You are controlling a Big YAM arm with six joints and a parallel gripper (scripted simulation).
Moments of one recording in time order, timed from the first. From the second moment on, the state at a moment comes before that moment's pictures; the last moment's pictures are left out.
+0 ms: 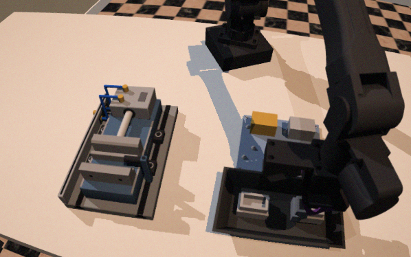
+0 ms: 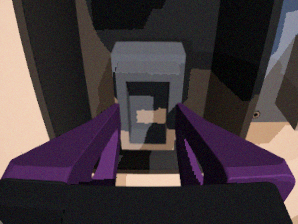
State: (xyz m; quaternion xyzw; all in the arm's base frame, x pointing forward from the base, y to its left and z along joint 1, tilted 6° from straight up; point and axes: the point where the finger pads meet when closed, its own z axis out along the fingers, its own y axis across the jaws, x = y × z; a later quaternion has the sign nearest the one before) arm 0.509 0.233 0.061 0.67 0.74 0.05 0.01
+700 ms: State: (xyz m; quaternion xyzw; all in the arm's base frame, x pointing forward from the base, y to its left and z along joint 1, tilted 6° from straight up) arm 0.509 0.233 0.061 0.67 0.74 0.05 0.01
